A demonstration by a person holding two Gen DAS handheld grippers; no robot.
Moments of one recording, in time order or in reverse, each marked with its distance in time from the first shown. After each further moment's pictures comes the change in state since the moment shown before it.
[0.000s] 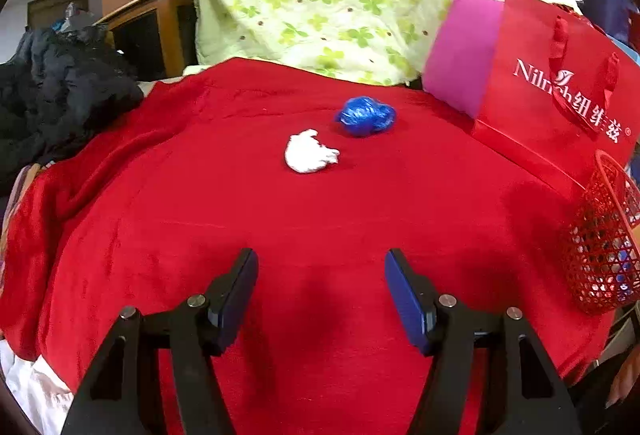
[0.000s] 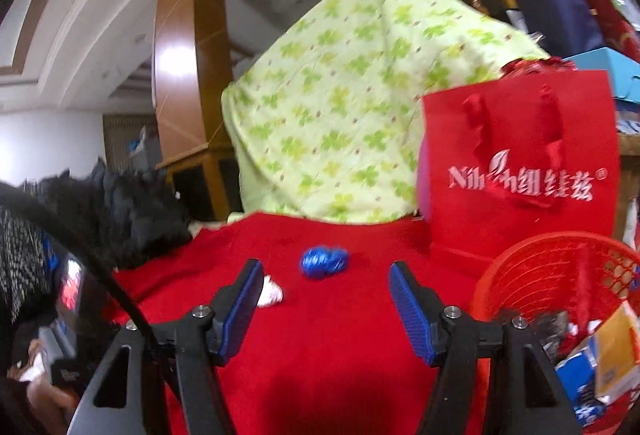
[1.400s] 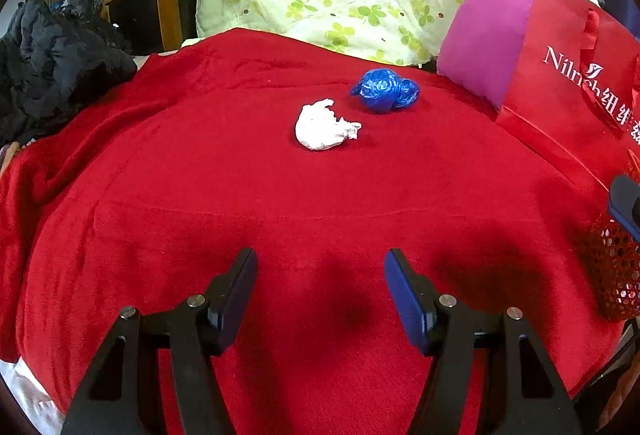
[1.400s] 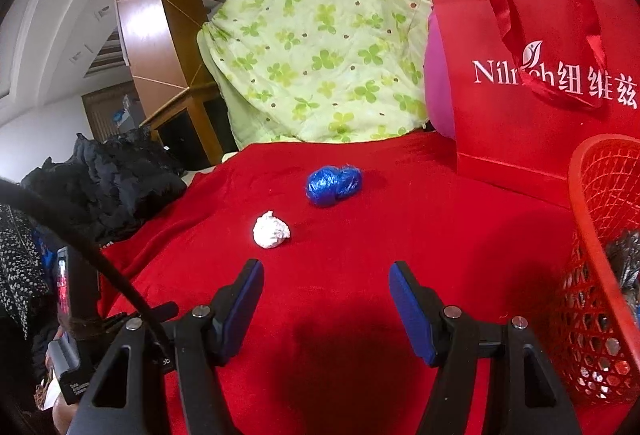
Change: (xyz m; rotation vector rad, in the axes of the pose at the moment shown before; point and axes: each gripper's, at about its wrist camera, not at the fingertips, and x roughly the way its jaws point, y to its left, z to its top) left arm 0.058 0.018 -0.006 -0.037 0.072 -0.022; right arm 0.080 0.000 -0.032 0.133 0.258 0.001
